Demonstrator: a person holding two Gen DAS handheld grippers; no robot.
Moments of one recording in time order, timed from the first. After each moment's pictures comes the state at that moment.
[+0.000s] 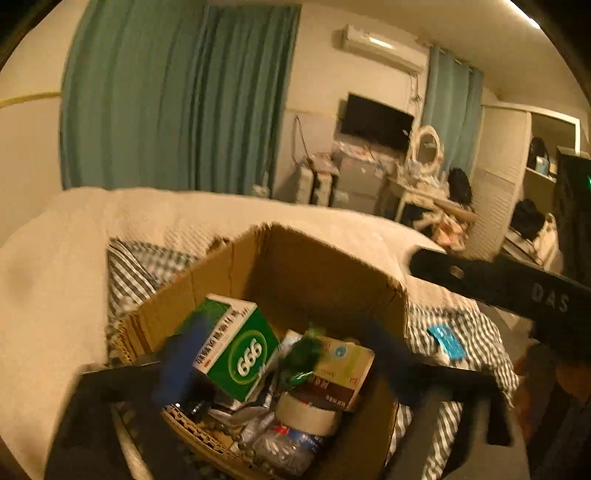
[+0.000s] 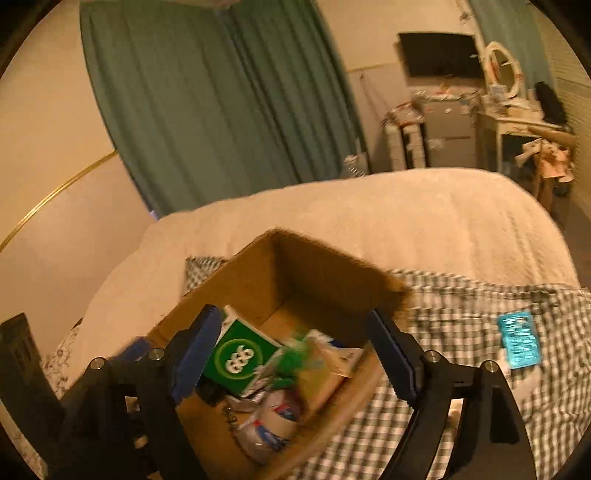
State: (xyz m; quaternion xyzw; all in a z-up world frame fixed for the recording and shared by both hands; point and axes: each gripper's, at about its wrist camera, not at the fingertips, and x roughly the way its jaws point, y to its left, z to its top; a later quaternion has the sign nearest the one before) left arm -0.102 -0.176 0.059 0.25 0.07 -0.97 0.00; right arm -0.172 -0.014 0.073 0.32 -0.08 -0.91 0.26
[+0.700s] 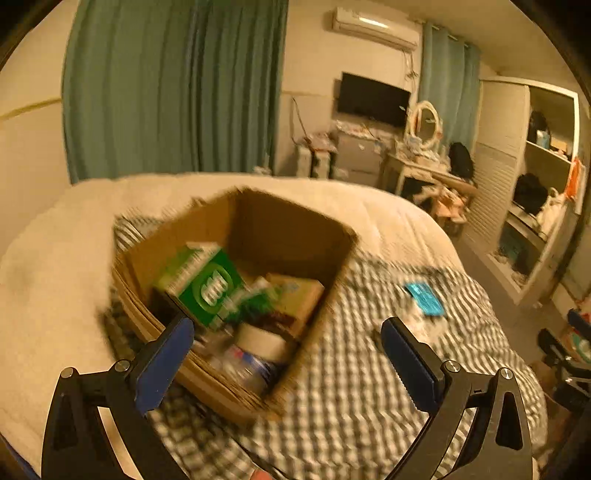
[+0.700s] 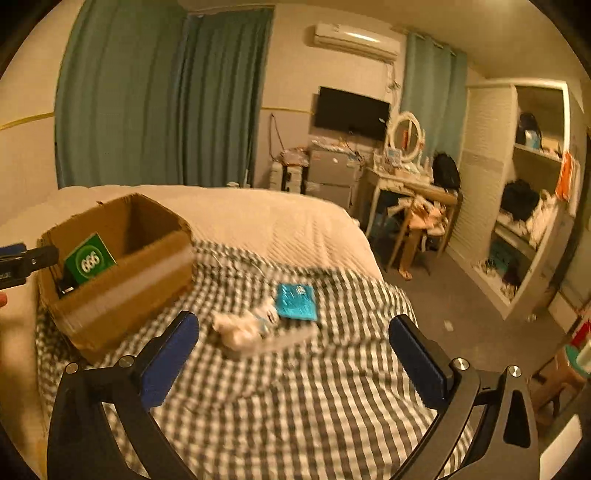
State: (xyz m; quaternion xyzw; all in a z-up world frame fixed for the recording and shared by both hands) left arm -0.047 -0.097 0.046 0.31 0.05 -0.95 0.00; right arm -0.032 0.174 0.043 0.25 0.07 -0.96 0.04
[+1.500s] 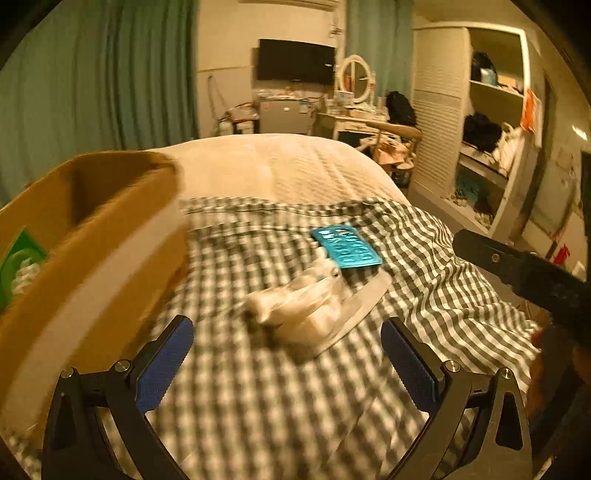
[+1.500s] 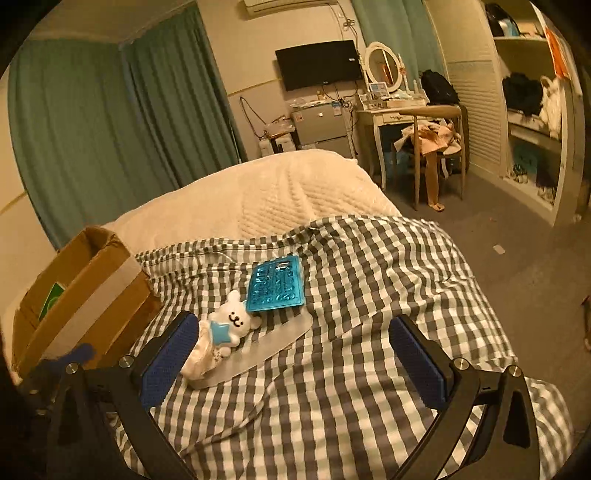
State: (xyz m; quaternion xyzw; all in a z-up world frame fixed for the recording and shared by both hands) left arm -0.127 0.077 -0.063 0.33 -0.03 -0.94 -0.11; right arm -0.151 0.260 -0.053 0.31 -0.11 -0.94 0.08
